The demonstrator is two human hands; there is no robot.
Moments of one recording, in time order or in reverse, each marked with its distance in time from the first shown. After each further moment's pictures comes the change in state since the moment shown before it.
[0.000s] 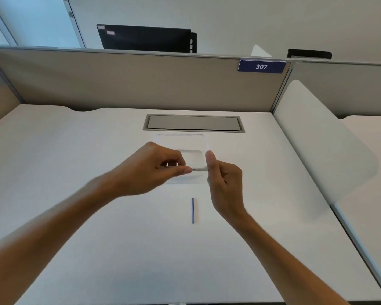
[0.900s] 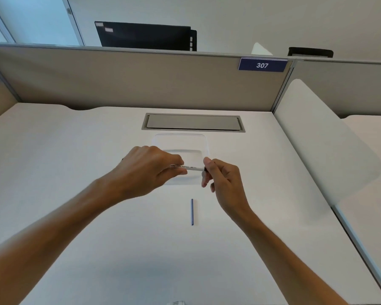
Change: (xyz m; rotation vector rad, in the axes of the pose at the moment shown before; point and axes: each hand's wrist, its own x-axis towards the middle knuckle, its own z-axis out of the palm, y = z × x) left_hand 0.005 -0.017 0.007 0.441 0.044 0.086; right_hand 0.010 0.021 -0.008 0.077 -0.171 0.181
